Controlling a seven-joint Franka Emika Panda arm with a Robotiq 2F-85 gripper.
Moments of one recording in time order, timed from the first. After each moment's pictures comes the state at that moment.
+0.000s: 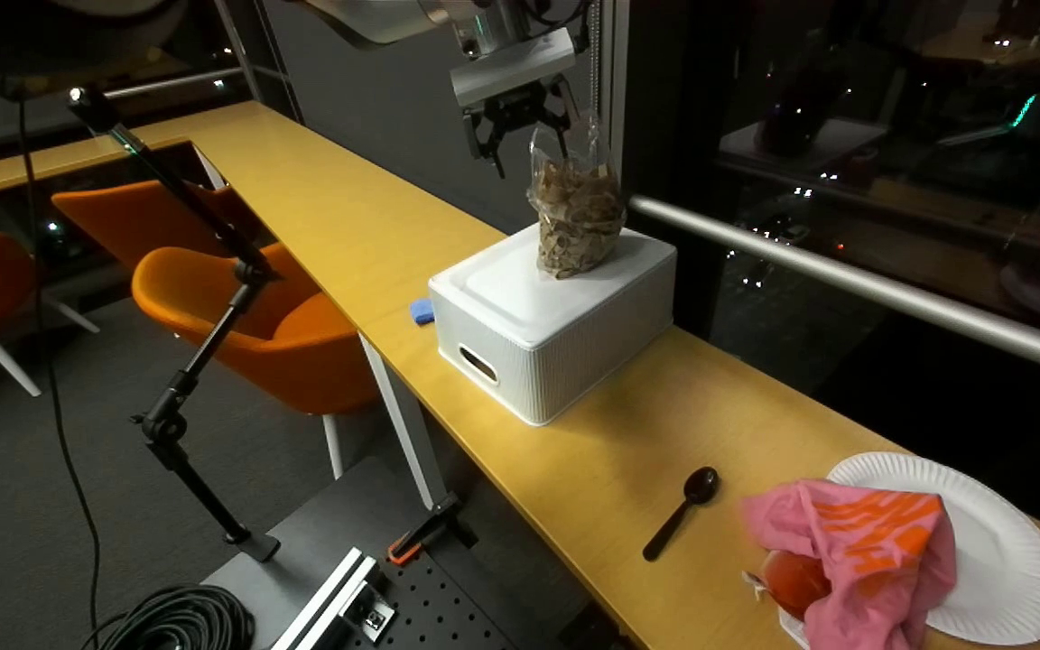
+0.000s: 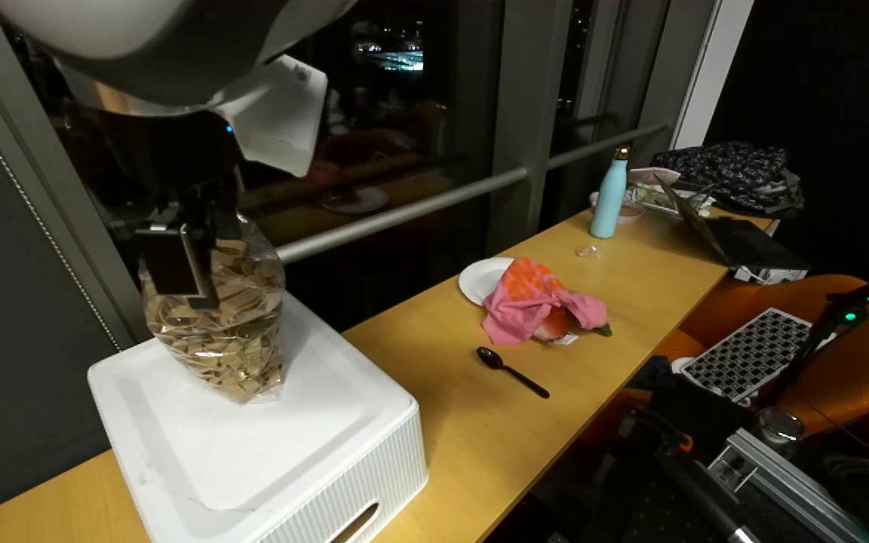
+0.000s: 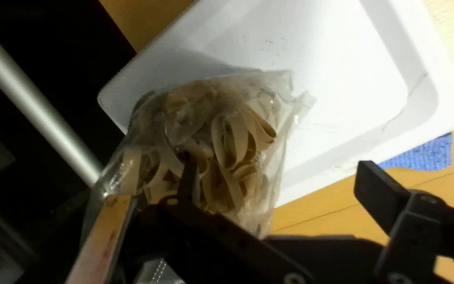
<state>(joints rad) 0.29 0.45 0.19 -1.45 -0.28 2.09 -0.33</state>
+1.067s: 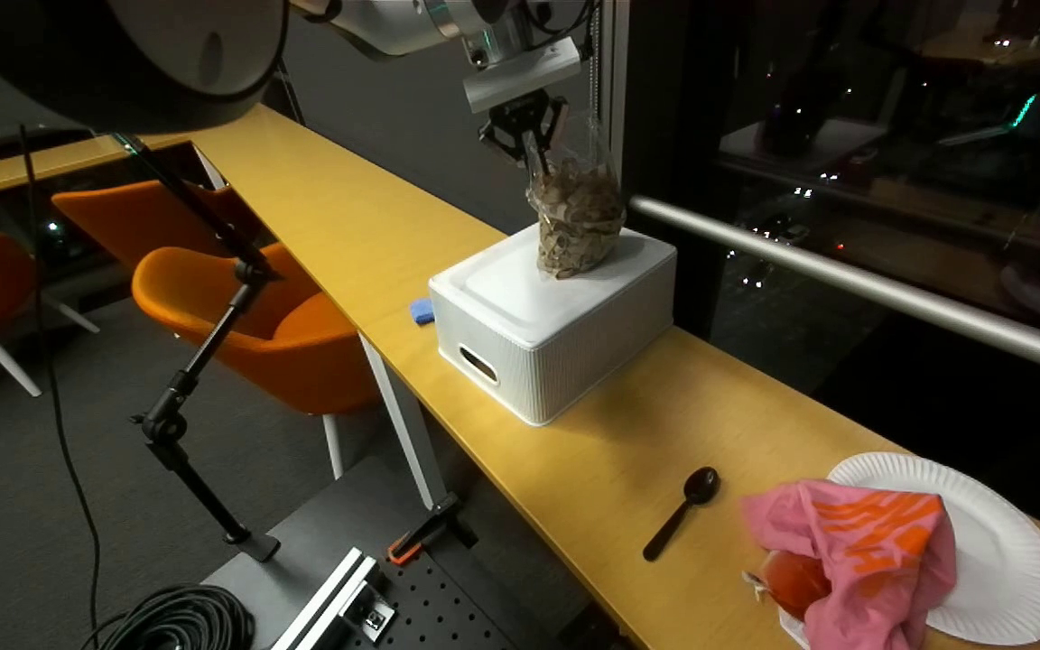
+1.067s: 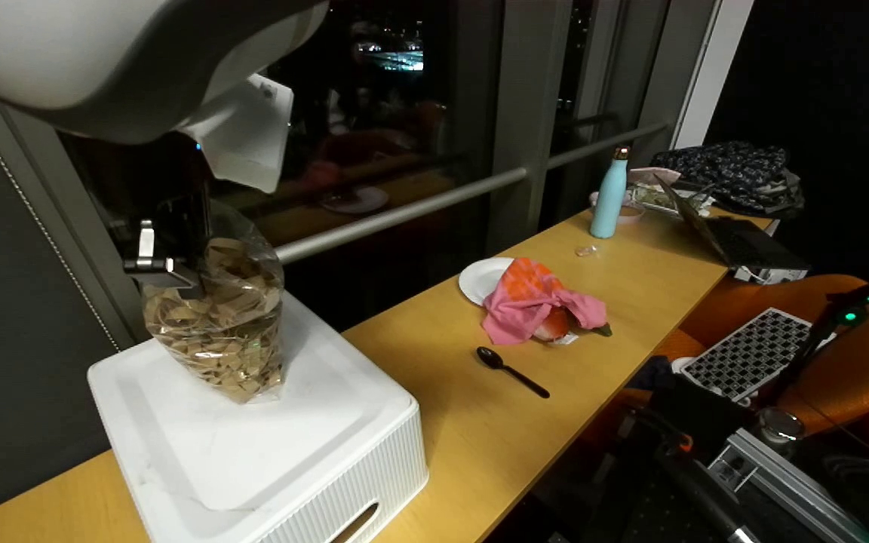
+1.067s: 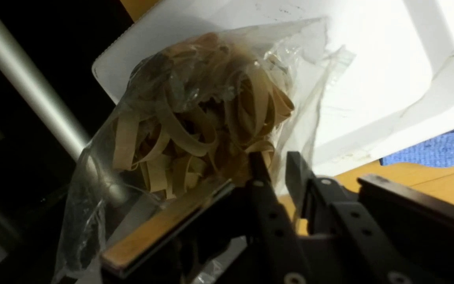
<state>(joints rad) 0.31 0.56 0.18 -1.32 -0.29 2.08 -0.38</state>
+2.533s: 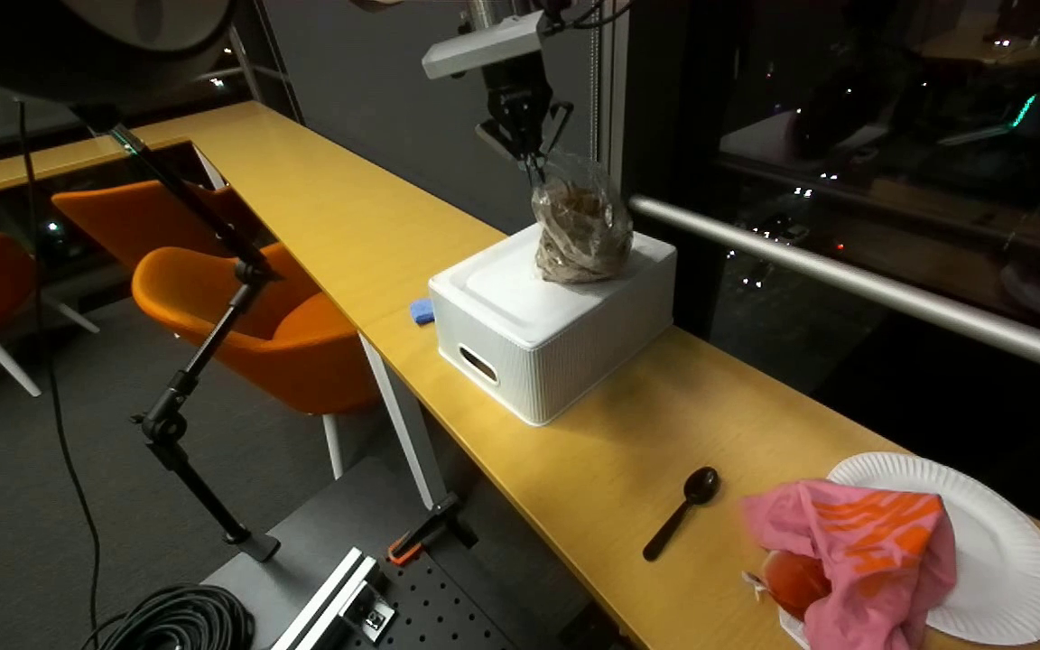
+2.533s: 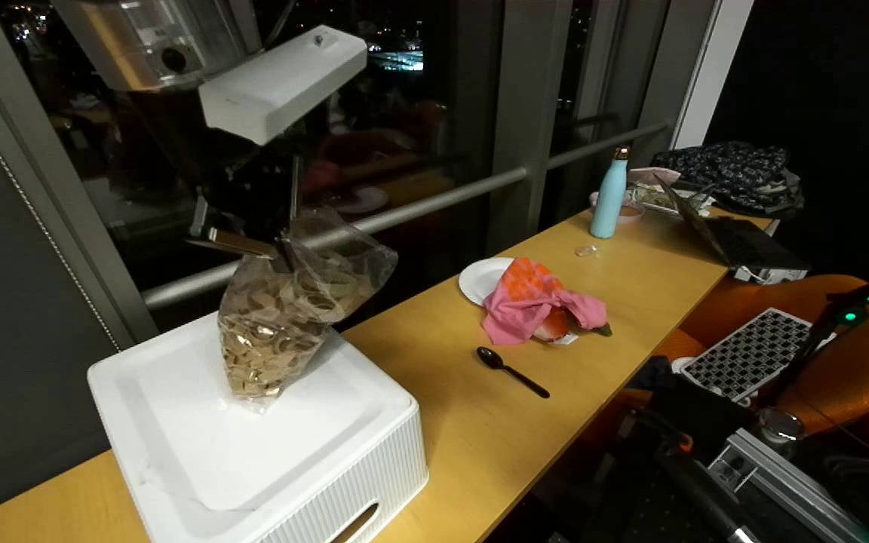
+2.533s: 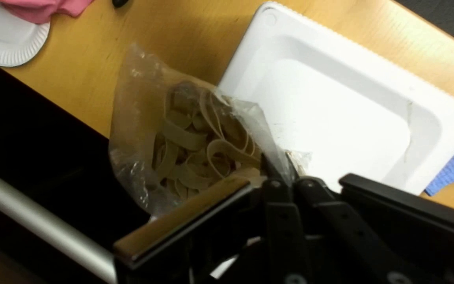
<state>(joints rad) 0.33 0.50 0.14 -1.28 -0.28 1.70 0.06</state>
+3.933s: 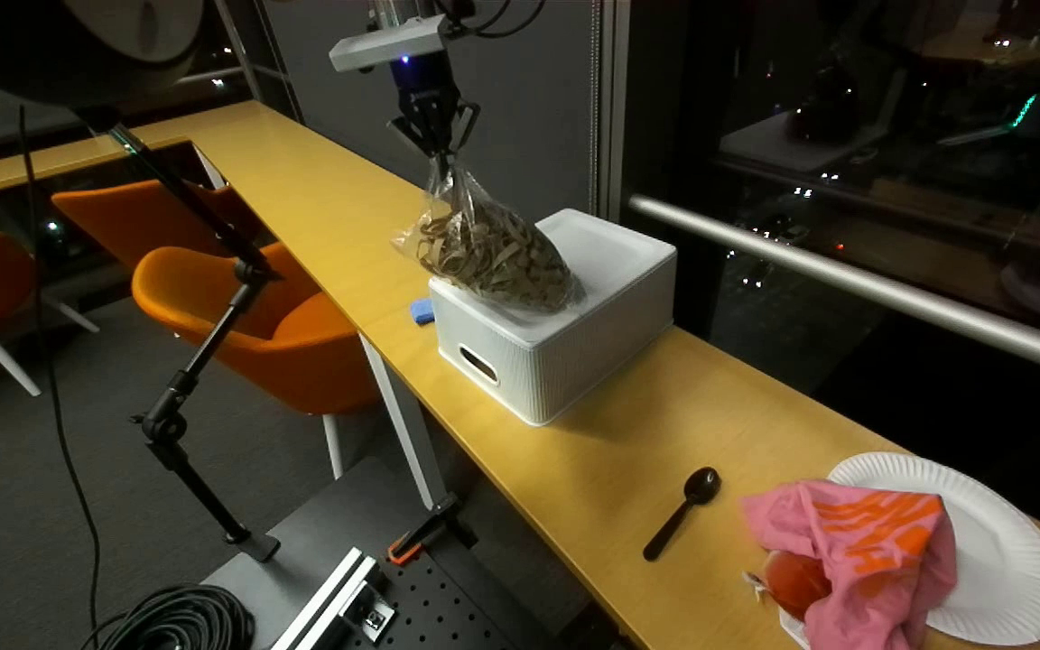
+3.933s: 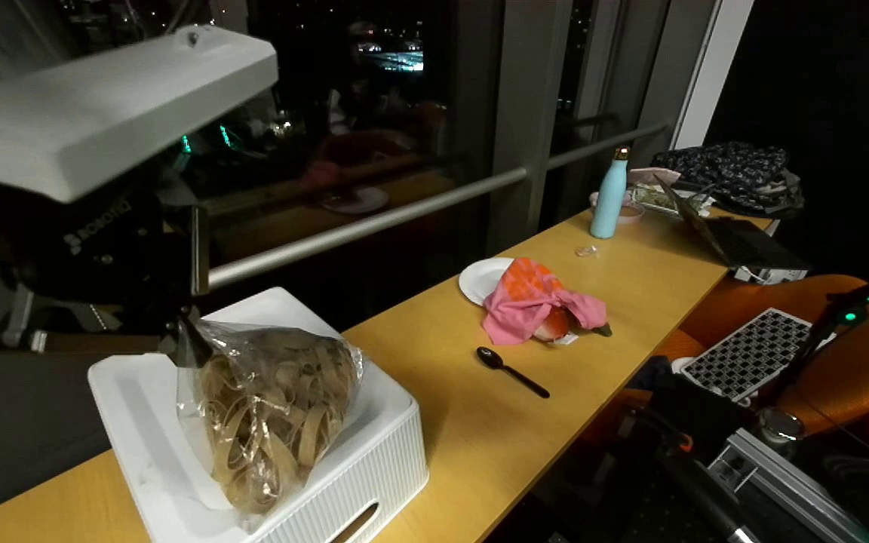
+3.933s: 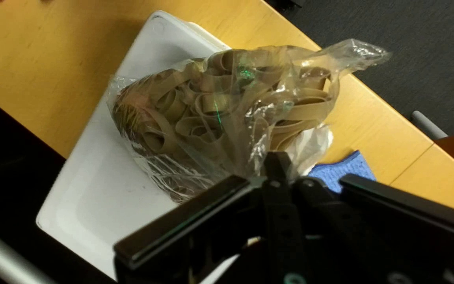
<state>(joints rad) 0.45 0.52 0.20 -1.24 -0.23 1.63 0.09</state>
